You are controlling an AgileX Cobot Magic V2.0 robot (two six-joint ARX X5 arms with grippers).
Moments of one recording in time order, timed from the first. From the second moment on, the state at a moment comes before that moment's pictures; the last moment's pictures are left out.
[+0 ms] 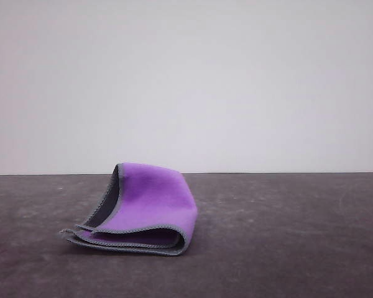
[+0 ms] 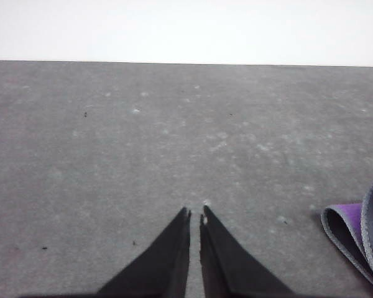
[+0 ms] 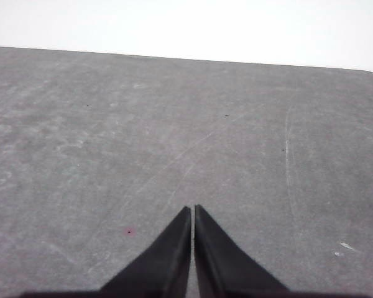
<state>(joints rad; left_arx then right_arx) -0.04 0.00 0.03 -0.17 0.15 -0.03 0.03 0.01 0.02 -0.17 -0.05 0.00</state>
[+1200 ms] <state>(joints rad) -0.04 0.00 0.03 -0.17 0.15 -0.03 0.03 0.01 0.02 -0.17 -0.05 0.00</state>
